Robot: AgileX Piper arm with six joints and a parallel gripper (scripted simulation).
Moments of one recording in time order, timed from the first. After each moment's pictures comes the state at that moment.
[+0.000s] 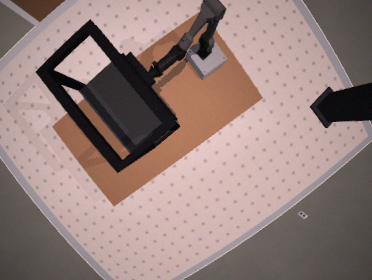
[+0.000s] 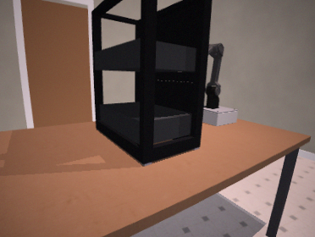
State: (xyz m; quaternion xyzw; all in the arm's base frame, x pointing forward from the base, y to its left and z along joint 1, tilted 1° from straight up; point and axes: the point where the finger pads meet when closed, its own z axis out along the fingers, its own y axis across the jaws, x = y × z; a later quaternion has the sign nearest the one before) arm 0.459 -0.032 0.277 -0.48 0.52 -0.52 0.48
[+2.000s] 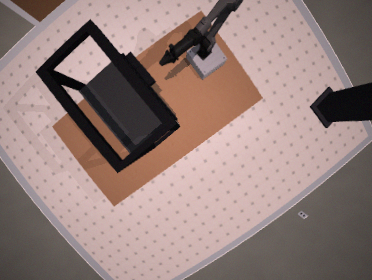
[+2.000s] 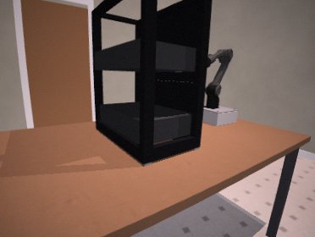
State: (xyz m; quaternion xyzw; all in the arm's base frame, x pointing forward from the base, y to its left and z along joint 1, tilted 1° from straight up) arm 0.351 -0.024 0.301 -0.48 0.52 -0.52 0.48
